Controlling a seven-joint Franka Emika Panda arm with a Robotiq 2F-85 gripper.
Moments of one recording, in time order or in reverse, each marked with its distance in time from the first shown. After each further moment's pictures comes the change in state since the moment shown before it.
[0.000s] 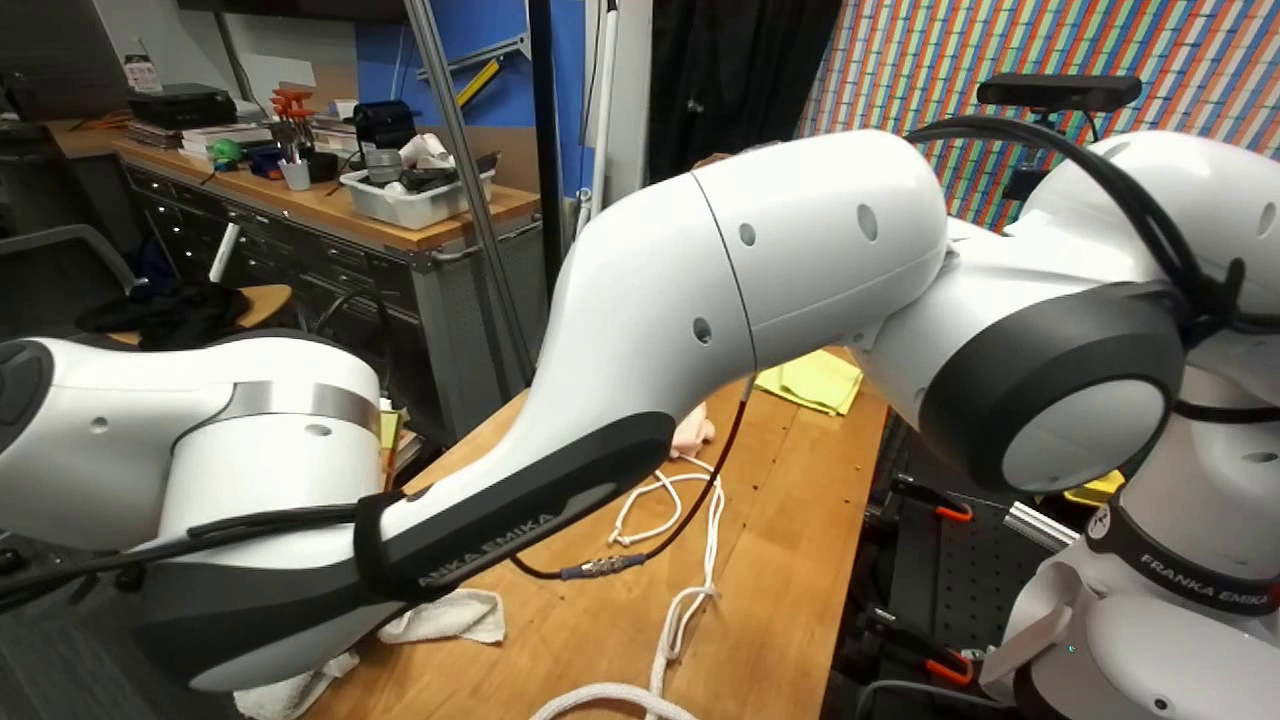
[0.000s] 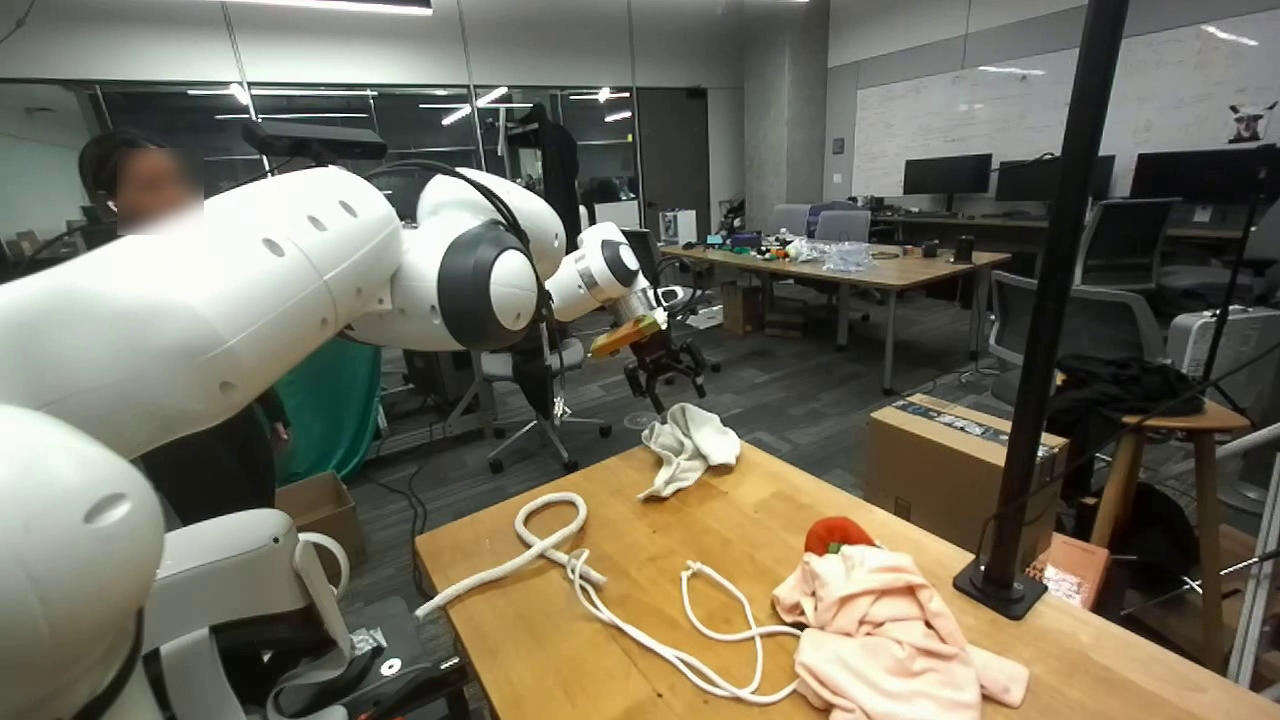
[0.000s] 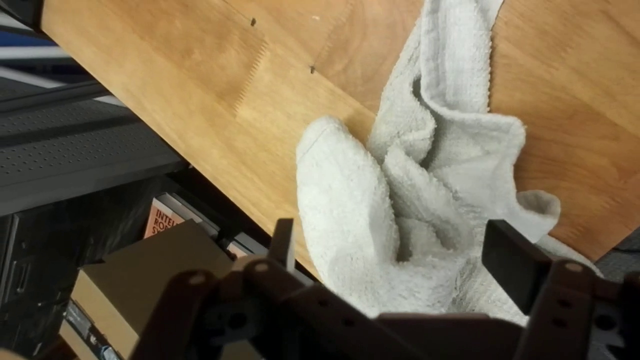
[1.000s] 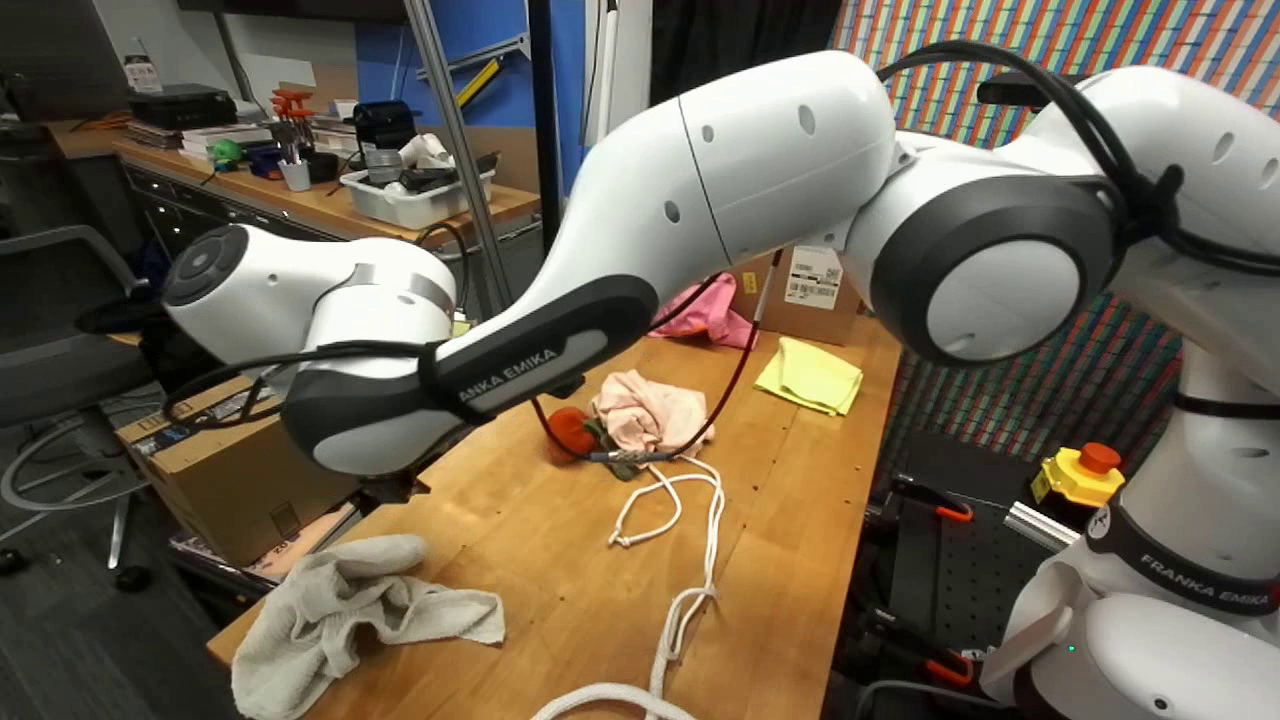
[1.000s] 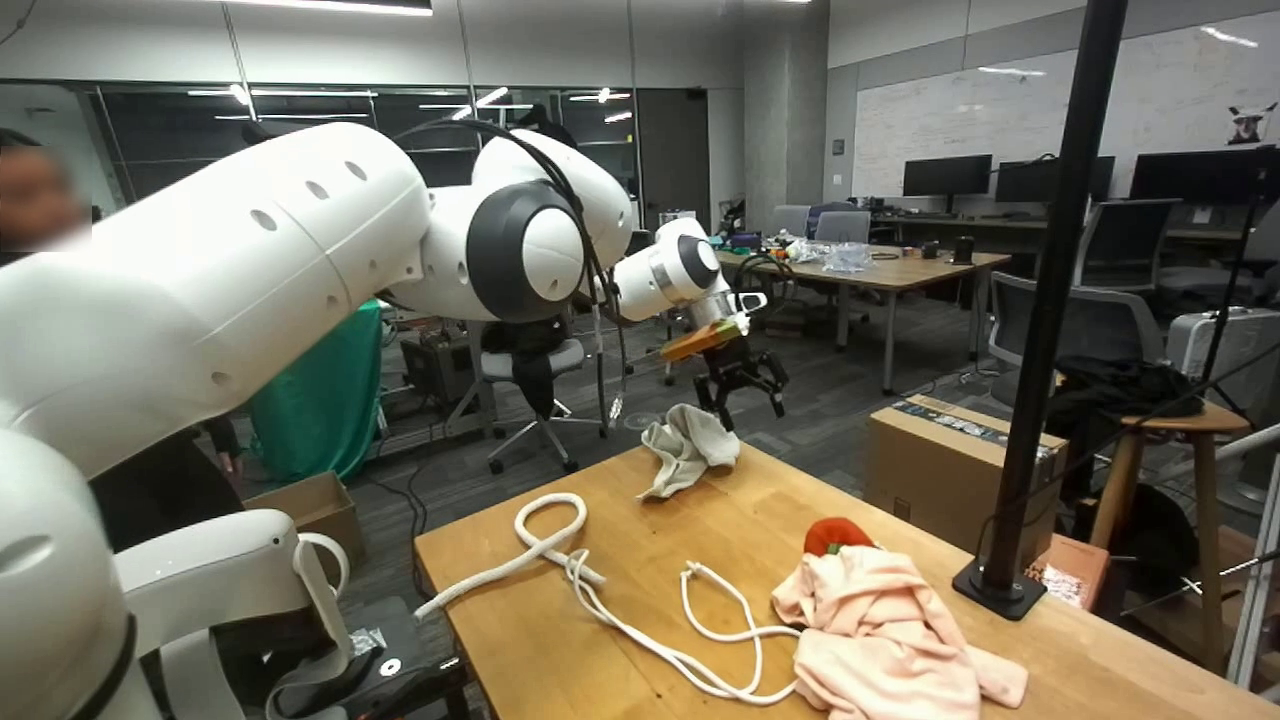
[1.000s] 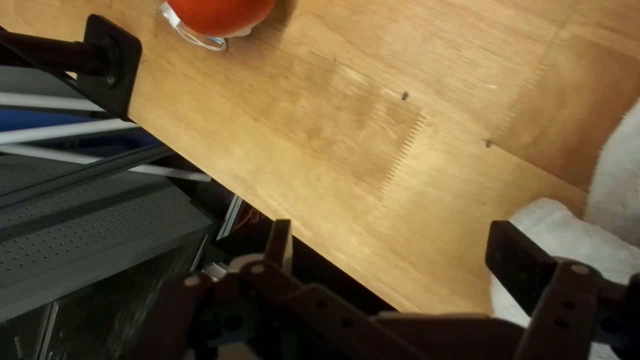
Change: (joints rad) arm -0.195 -0.109 0.010 -0.183 0.003 0.038 -0.053
